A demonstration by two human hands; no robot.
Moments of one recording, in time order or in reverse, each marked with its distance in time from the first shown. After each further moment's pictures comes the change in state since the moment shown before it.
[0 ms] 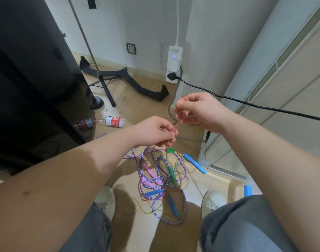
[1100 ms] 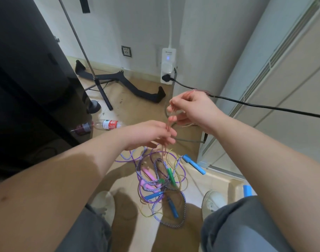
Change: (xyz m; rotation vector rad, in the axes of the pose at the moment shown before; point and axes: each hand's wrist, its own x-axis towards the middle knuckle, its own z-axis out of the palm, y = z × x) left_hand 0.004 0.005 -0.008 -0.044 -0.144 -0.144; right_hand -0.005 -0.010 0.009 -0.109 0.105 -0.049
